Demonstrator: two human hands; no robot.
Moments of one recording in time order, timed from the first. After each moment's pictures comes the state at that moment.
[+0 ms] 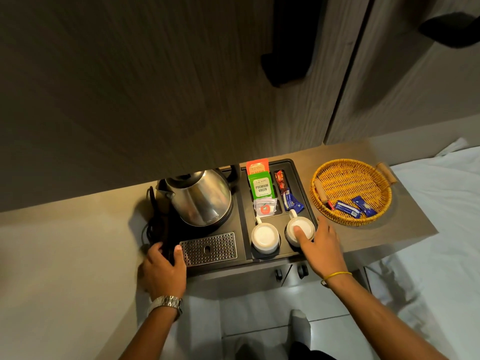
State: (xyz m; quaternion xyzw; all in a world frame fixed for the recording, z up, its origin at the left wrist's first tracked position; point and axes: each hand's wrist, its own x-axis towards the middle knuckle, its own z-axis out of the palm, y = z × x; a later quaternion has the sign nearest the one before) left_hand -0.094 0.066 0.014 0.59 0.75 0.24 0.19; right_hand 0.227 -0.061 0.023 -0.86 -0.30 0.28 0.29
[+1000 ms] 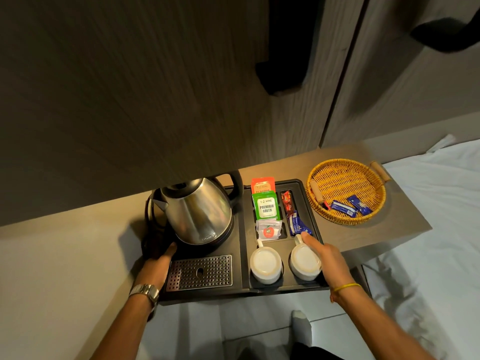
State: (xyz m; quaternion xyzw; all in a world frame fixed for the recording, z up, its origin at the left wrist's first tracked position) left_hand -0.111 0.110 0.036 0.48 0.77 0.11 0.40; right_hand 0.230 -0.087 0.012 -0.75 -0.09 0.46 0.47
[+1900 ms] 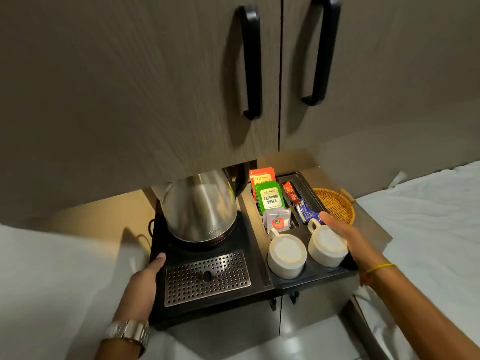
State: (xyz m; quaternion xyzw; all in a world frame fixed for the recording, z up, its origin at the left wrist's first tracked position) left_hand -0.127 0.046 0.154 0.45 0.63 0.25 0.58; right_hand 0.260 -0.134 0.144 -0.65 -0.17 0.41 0.62
